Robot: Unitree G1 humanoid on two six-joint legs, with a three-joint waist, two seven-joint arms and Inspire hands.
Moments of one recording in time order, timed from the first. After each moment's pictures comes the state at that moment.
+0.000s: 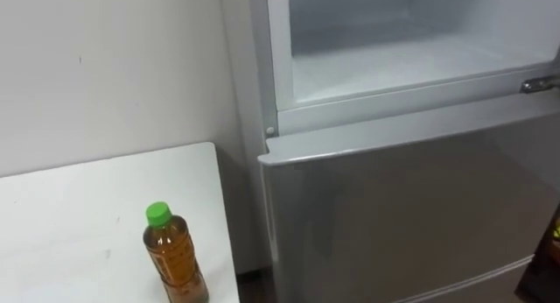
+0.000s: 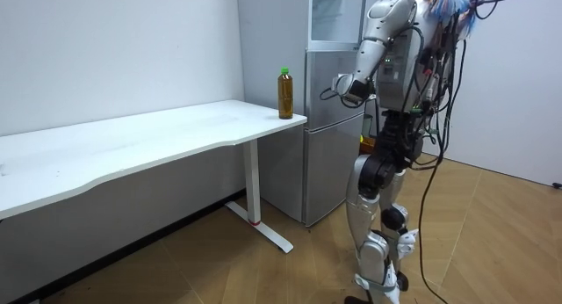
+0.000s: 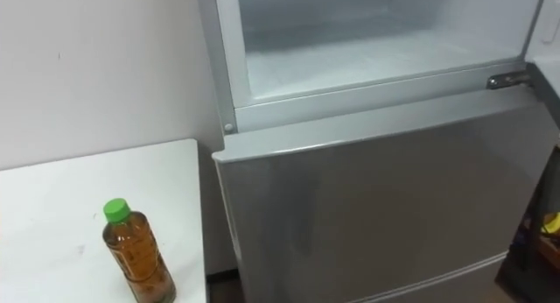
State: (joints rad) left arm -0.08 0.26 -0.53 -0.07 -0.31 0.30 -0.54; right arm 0.02 -0.23 0.12 1.20 0.47 0.08 0.22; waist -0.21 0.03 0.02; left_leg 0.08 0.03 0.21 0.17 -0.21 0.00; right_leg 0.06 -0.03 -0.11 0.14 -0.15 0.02
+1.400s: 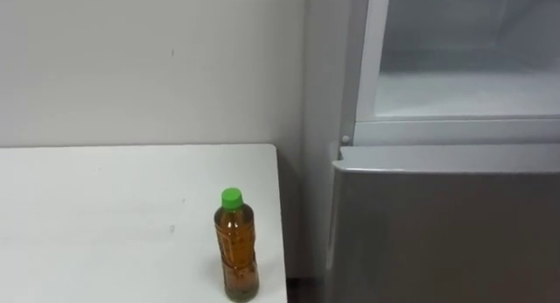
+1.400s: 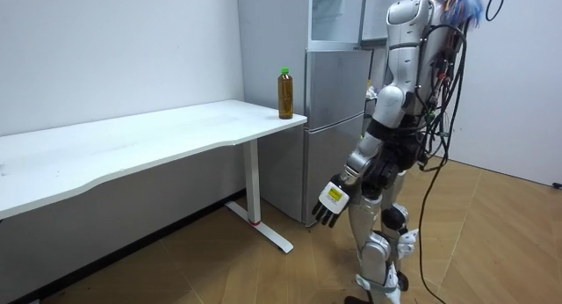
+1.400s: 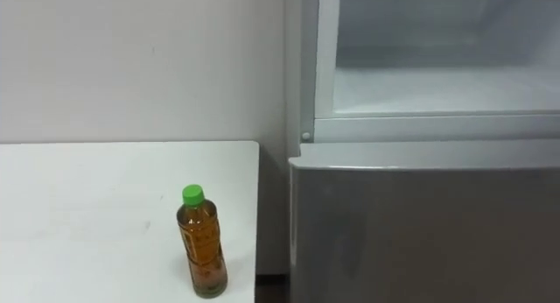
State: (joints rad) left arm 0.19 0.15 0.00 1.08 -0.12 -0.05 -0.03; right arm 0.12 -0.20 0.09 1.22 0.45 -0.02 0.19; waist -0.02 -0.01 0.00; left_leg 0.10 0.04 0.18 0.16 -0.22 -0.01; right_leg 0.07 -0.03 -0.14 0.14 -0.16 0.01
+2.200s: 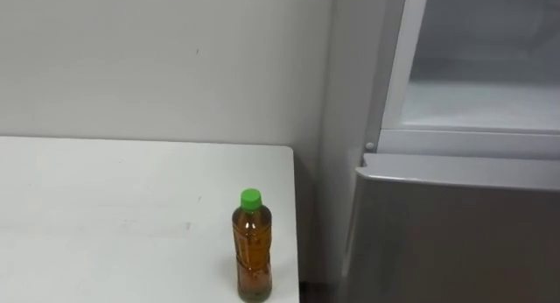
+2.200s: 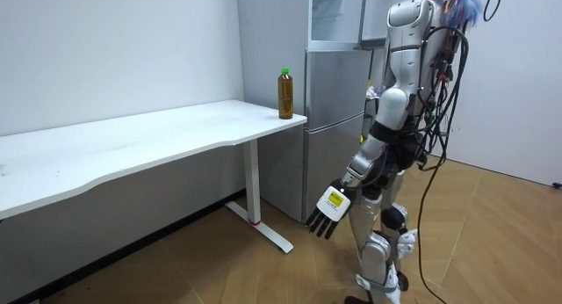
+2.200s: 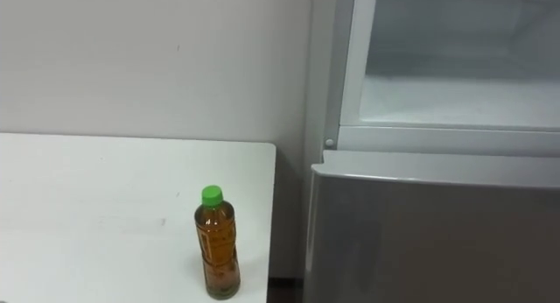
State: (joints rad) left arm 0.19 0.15 0.03 1.08 -0.04 -0.06 0.17; right arm 0.12 -0.19 0.10 1.20 0.41 -0.02 0.16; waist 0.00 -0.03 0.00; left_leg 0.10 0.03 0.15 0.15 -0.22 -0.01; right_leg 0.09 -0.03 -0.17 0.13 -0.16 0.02
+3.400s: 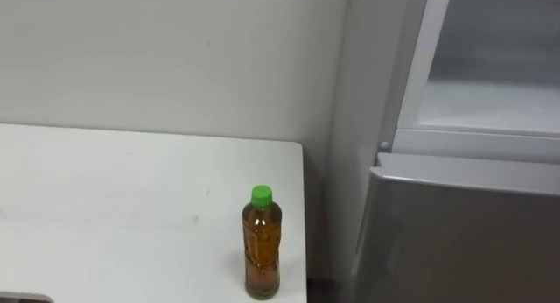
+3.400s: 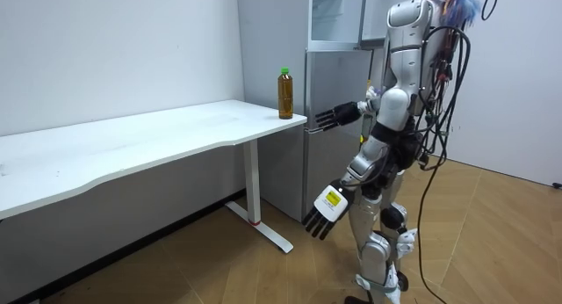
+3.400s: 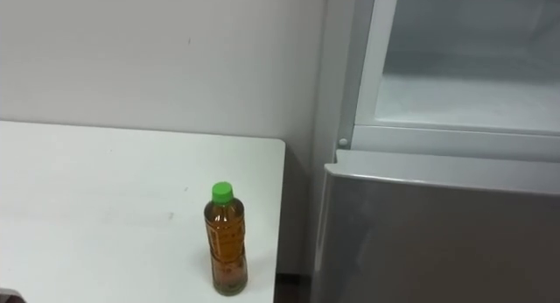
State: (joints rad) left arm 0.19 0.17 0.02 1.08 0.08 -0.09 0.21; right arm 0.18 -0.20 0.18 0.27 0.27 -0.07 0.17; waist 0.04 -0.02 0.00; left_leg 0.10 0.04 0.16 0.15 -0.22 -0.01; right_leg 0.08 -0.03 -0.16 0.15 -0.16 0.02
